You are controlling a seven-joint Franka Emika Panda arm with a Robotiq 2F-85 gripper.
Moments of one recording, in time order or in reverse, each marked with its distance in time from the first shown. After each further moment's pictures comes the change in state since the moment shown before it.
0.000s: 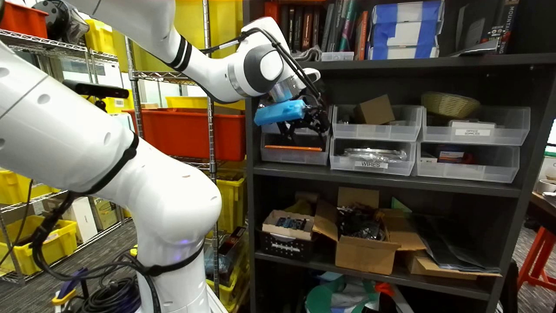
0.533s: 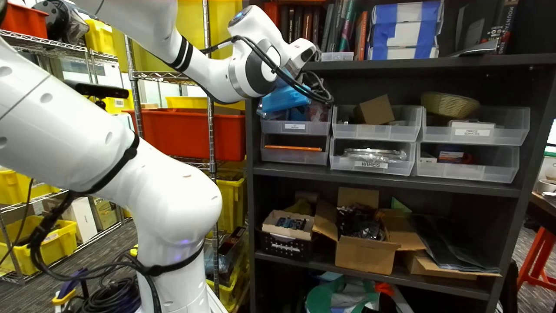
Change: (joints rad) arm 0.010 0.010 -0.001 0.002 0.002 0.421 -0.005
